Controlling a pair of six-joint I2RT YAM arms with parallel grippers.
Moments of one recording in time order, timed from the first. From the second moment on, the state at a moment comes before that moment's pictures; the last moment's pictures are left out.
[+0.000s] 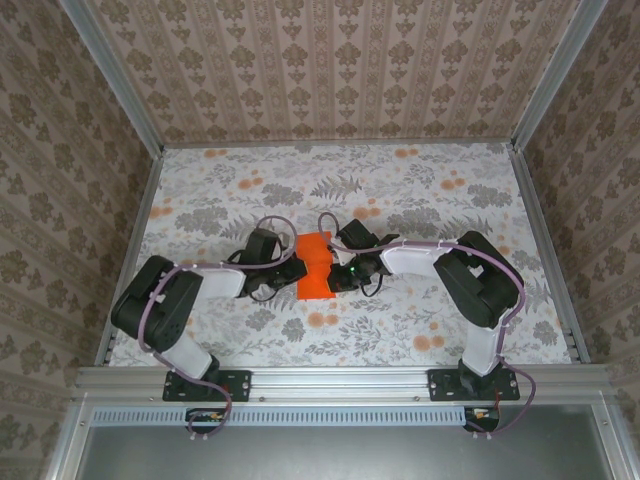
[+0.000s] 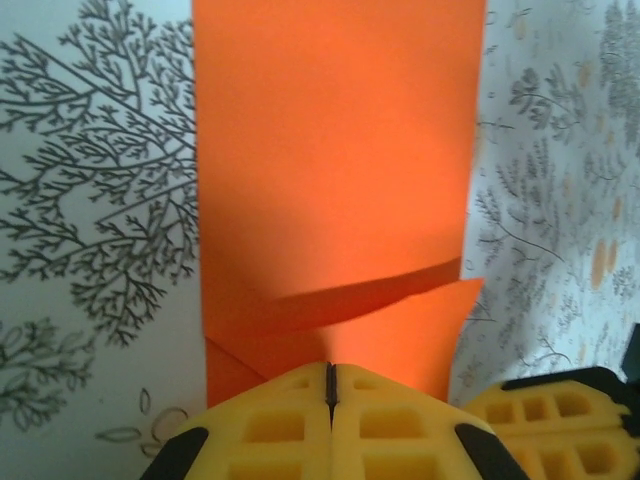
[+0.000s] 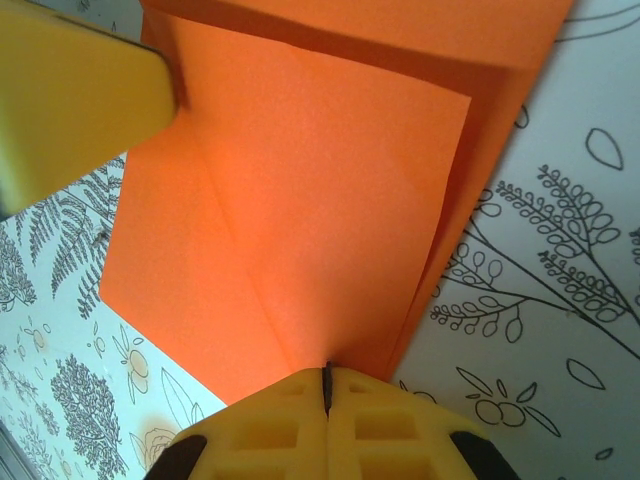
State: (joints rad) left arm -0.54 1.61 0.58 0.20 0.41 -0.83; right arm 0.68 1.86 1.02 -0.31 -0.41 0.44
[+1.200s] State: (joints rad) left arm -0.54 1.65 0.61 0.18 0.43 -0.86; right arm 0.72 1.98 1.22 -0.37 -0.41 0.55
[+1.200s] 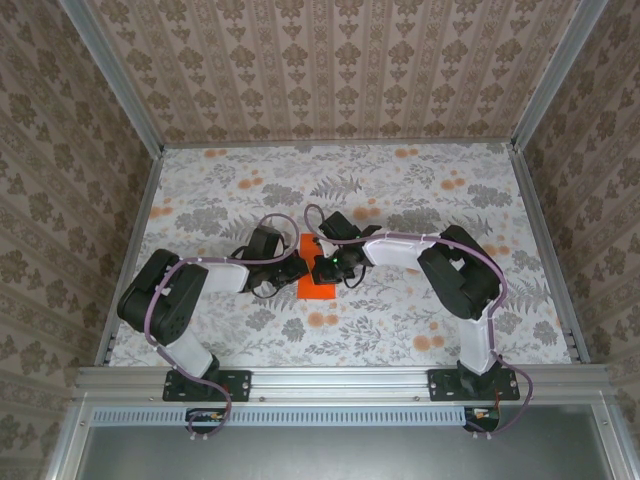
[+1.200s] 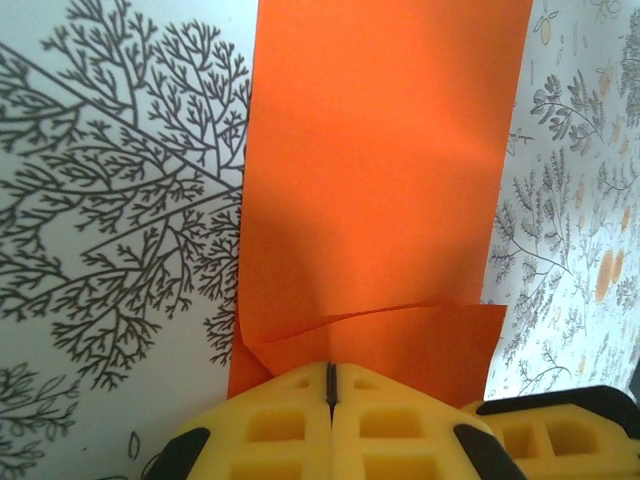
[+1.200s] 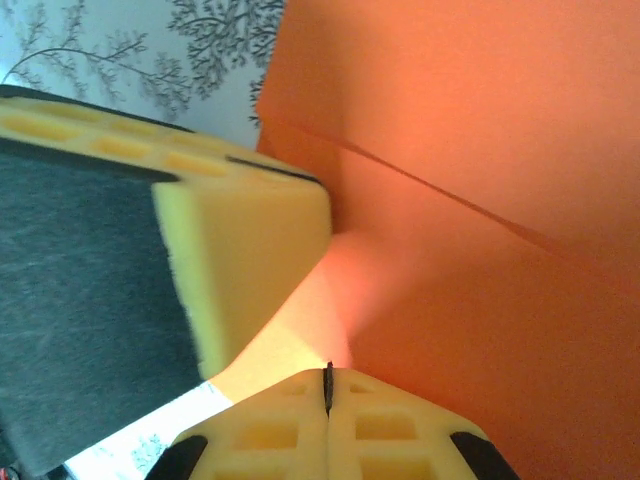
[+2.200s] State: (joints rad) left arm -0.53 1.71 0.58 0.33 0.50 -0.91; right arm 0.69 1.78 0.86 -0.16 -0.48 0.55
